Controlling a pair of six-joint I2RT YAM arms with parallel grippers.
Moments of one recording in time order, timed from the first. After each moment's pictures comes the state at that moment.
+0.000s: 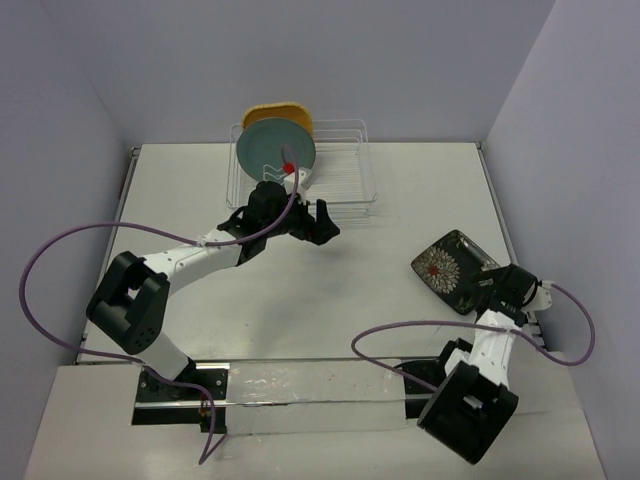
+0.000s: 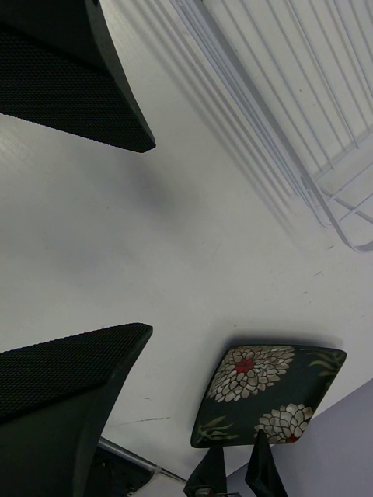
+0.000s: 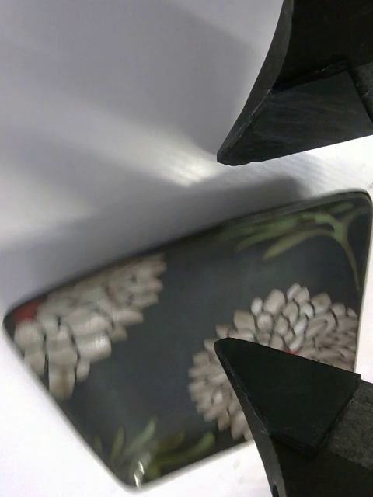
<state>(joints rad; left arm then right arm) -0.68 1.60 1.02 0.18 0.28 -0.35 -0.65 0.78 0.31 -0.34 0.05 0.78</state>
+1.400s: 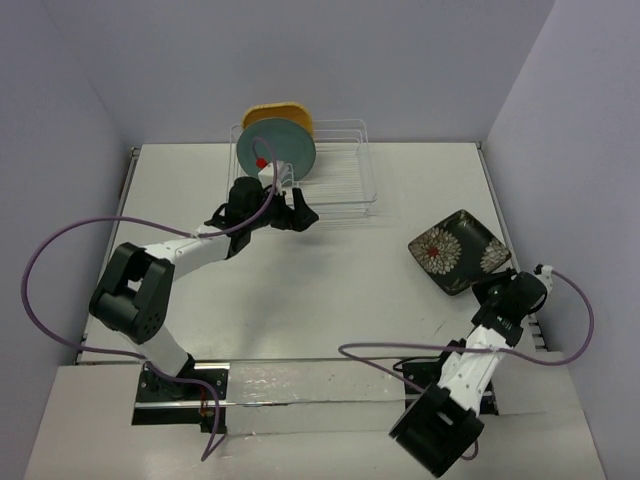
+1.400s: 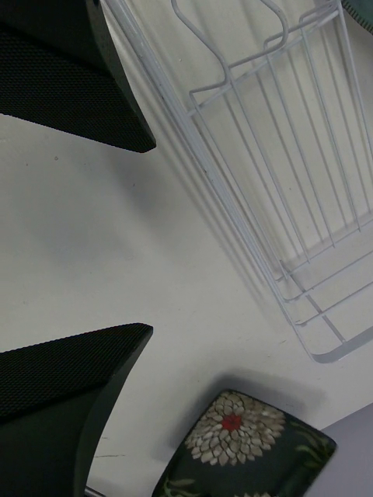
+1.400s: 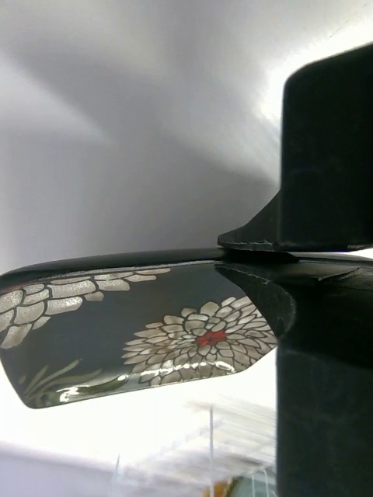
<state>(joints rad) -0.51 1.66 0.97 0.31 0.31 -0.39 -0.77 0.62 0.25 -0.20 -0.36 0.60</state>
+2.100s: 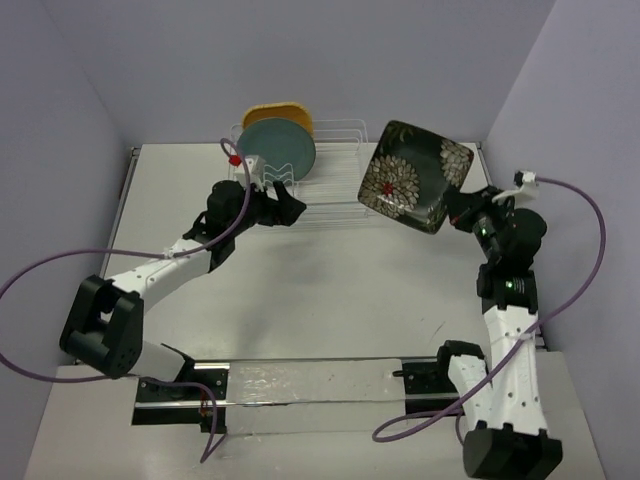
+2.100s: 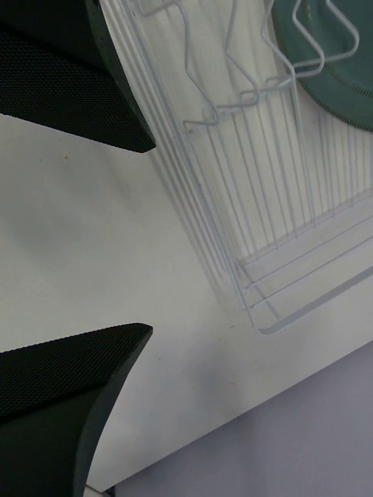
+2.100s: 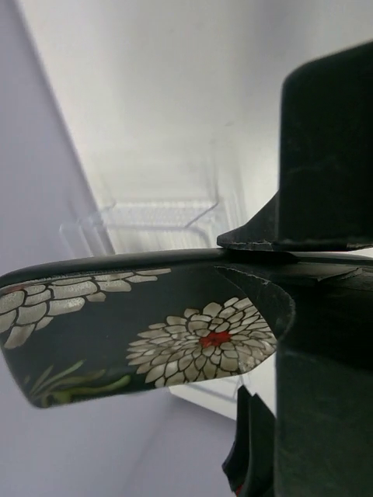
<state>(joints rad) -0.50 1.42 0.86 0.31 0.19 -0.47 -0.20 0.74 0.79 -0.08 -0.35 0.55</state>
